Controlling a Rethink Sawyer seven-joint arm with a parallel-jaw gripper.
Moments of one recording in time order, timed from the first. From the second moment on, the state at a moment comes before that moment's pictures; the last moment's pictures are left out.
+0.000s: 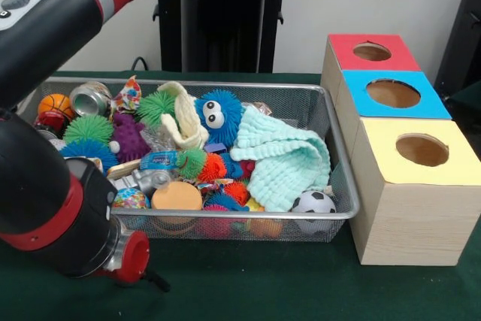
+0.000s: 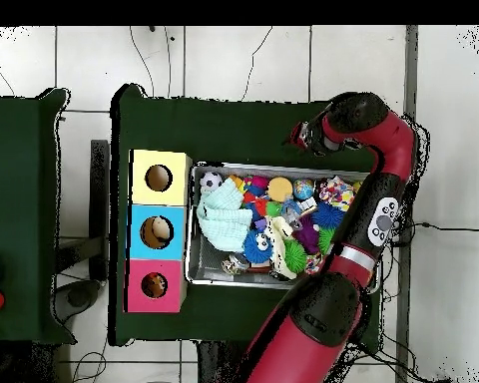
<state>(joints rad) -0.63 0.17 1.15 0.13 -0.93 1.72 1.55</state>
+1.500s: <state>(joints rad) -0.66 0.09 0.98 0.36 -0.86 1.70 1.55</state>
